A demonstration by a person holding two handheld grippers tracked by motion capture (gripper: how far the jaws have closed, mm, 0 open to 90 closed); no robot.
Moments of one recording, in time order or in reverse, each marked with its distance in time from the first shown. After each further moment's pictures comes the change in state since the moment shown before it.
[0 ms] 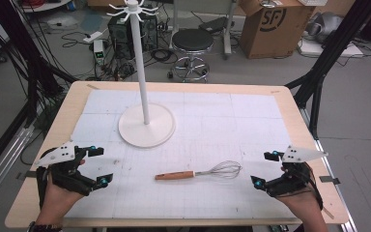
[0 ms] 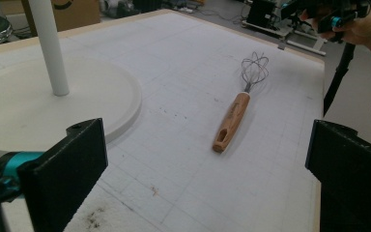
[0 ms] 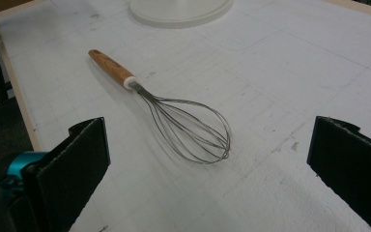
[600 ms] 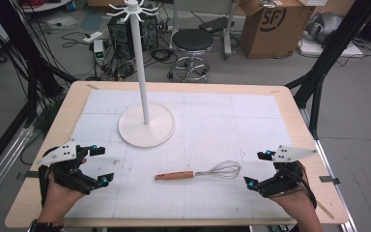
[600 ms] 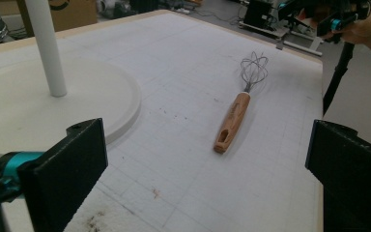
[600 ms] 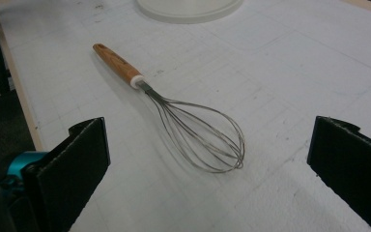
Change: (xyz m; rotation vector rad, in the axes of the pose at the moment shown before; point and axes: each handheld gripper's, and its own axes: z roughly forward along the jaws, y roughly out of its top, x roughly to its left) left arm 0.004 -0.002 0.000 -0.009 -0.008 0.000; right arm 0.013 0.013 0.015 0.035 0.007 -0.047
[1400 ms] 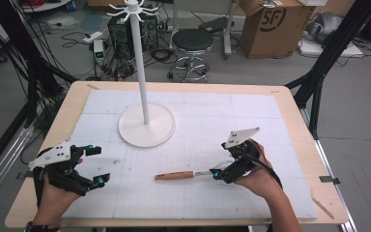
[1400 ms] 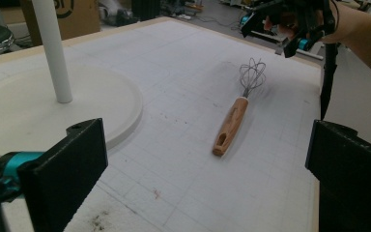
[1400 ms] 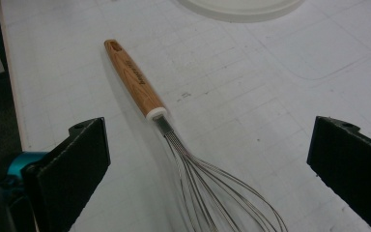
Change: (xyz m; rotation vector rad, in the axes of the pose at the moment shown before) left arm -0.004 0.003 -0.007 -0.014 0.002 0.014; right arm 0.016 0.062 0.088 0.203 0.106 -0.134
